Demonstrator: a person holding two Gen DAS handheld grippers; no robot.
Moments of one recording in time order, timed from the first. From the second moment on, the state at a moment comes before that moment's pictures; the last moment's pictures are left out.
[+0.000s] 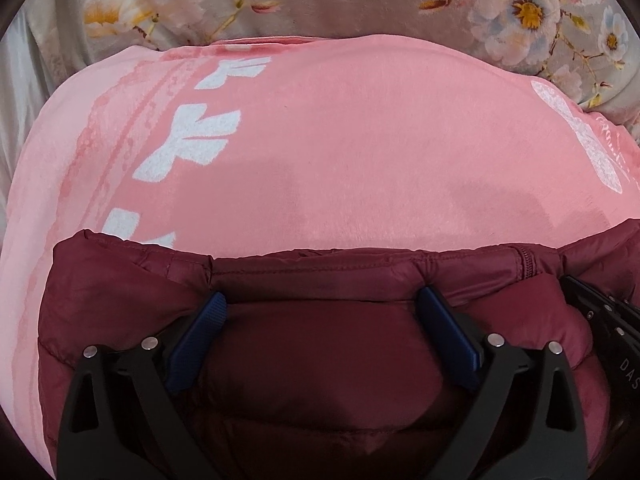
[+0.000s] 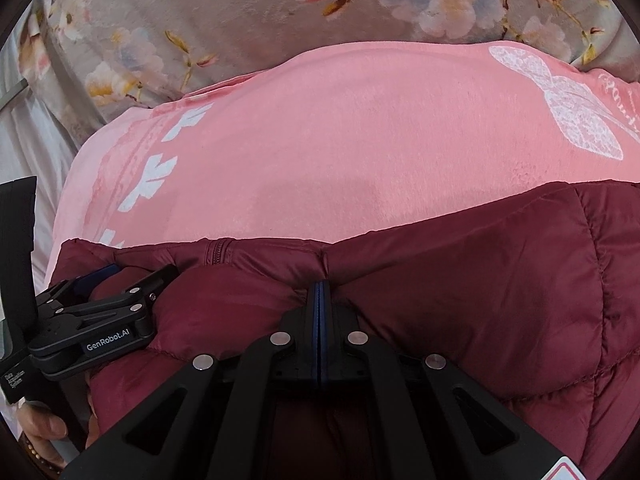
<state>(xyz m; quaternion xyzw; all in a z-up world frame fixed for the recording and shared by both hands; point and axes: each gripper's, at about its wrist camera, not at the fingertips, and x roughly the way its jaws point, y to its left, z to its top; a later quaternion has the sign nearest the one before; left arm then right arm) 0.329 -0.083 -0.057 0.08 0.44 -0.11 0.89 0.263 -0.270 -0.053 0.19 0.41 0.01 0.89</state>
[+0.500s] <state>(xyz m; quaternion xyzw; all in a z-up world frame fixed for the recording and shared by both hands) 0.344 0.035 -0.032 0.03 0.44 -0.01 0.90 0.200 -0.381 -0.047 0.20 0.41 -0.14 0.88</state>
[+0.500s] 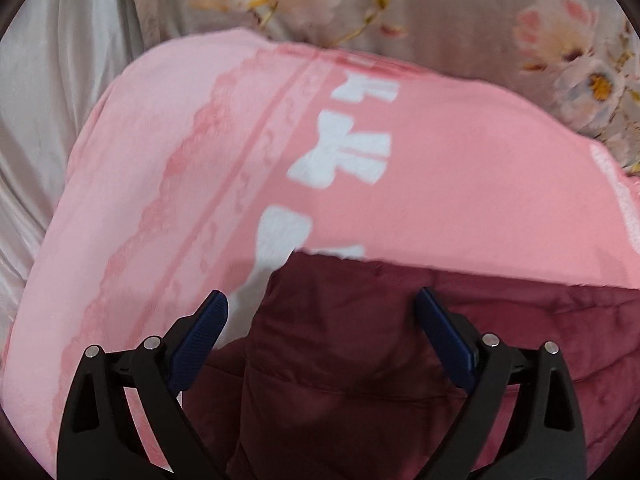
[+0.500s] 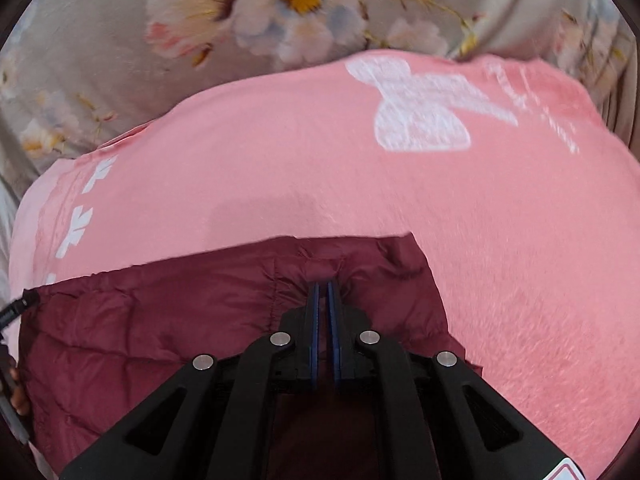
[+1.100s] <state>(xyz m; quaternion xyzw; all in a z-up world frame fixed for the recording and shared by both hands) 0.350 0.042 -0.061 0.00 0.45 -0.02 0.89 0.198 -0.386 -0.069 0.23 0.40 -0.15 0.87</state>
